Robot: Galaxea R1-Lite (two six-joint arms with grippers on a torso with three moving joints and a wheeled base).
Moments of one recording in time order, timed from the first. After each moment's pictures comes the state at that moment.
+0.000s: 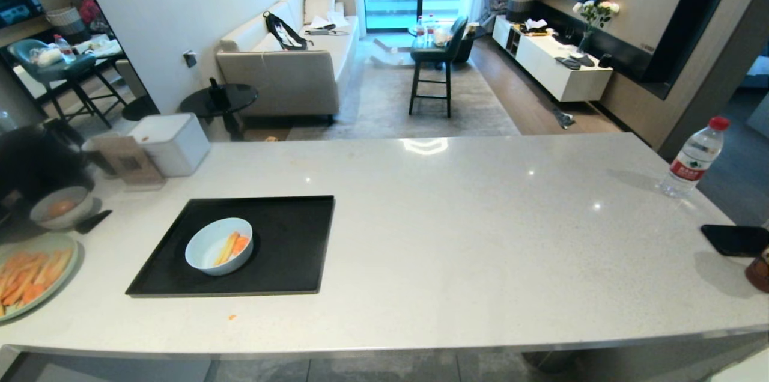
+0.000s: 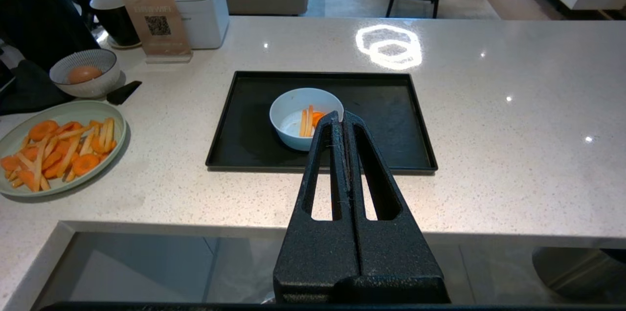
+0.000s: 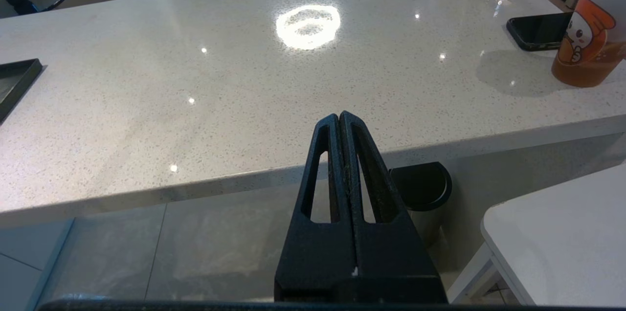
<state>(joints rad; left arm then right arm) -0.01 0.27 -0.34 0.06 0.04 -0.02 0.00 0.00 0.00 -0.01 -0.07 0.11</state>
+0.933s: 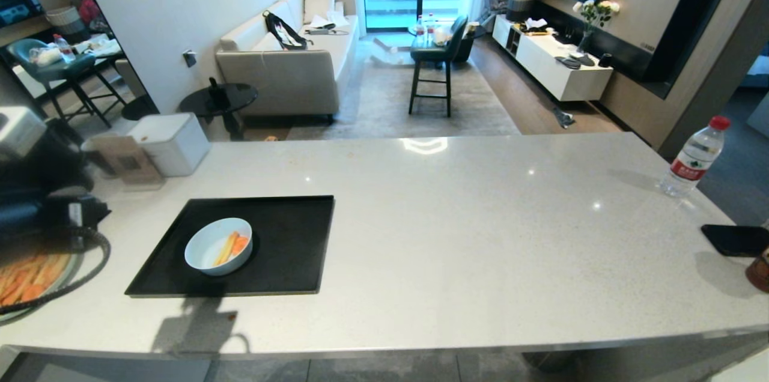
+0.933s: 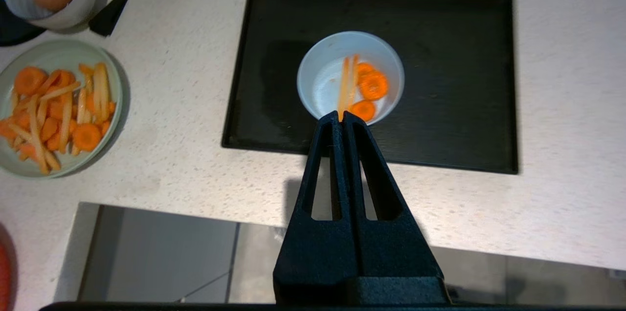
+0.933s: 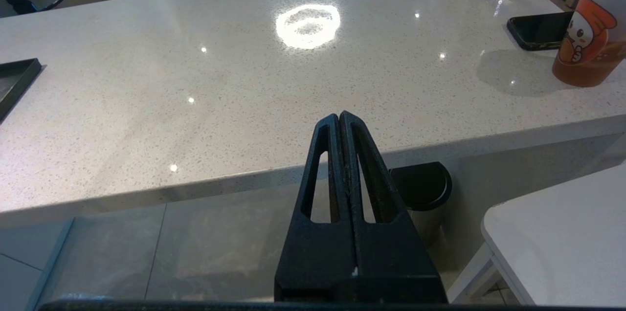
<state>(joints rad) 0.07 1.23 -0.80 0.06 0.08 0.02 0.00 0.00 0.00 -0.01 -0.07 0.11</state>
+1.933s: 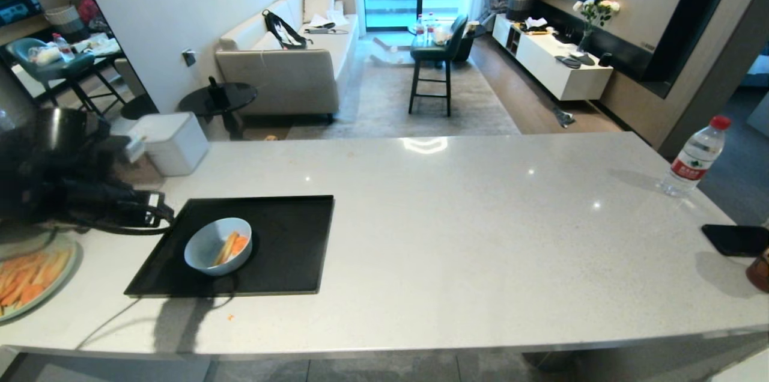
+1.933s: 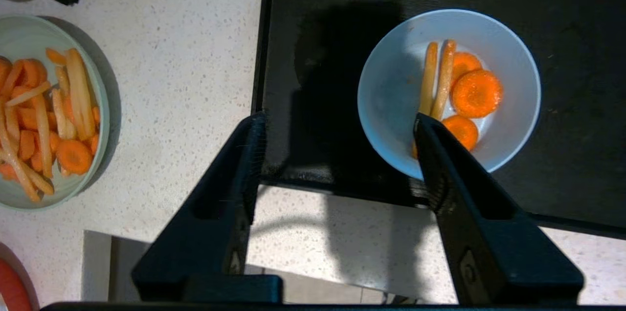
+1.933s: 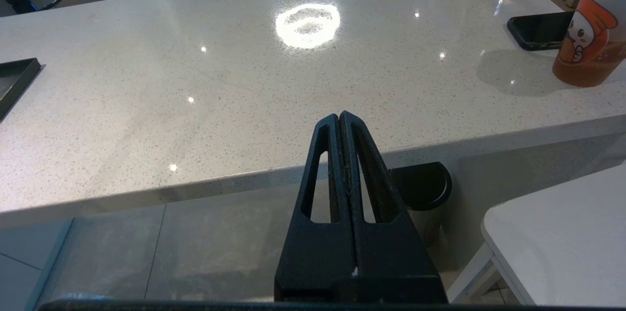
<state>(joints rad) 0.19 1.79 -1.07 0.05 0.07 0.14 0.00 0.00 0.00 -0.01 -0.07 0.11</state>
